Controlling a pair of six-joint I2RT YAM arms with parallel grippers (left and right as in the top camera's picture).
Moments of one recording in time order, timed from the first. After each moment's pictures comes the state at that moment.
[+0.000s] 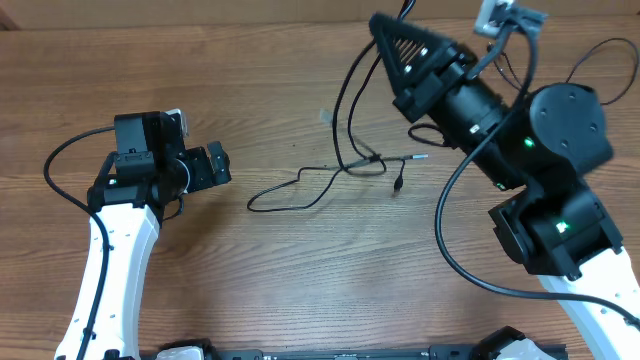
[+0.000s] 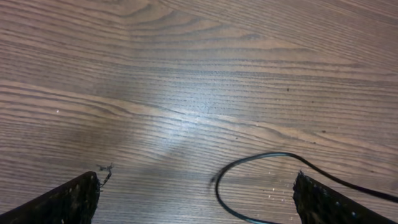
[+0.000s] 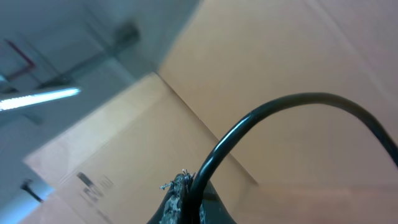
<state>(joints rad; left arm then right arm) 0.09 1.35 1.03 -0.68 0.18 -0.20 0.51 1.19 1.43 0.01 -0.21 0.85</state>
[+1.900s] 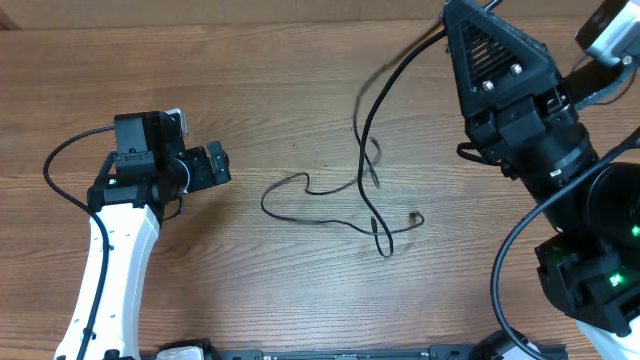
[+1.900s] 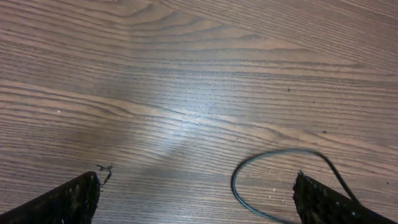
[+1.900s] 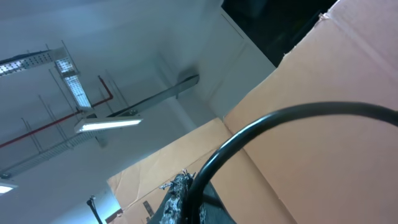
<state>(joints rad) 0.09 1.35 1.03 -0.68 0.18 -0.20 0.51 1.06 1.44 0.19 -0.22 0.91</state>
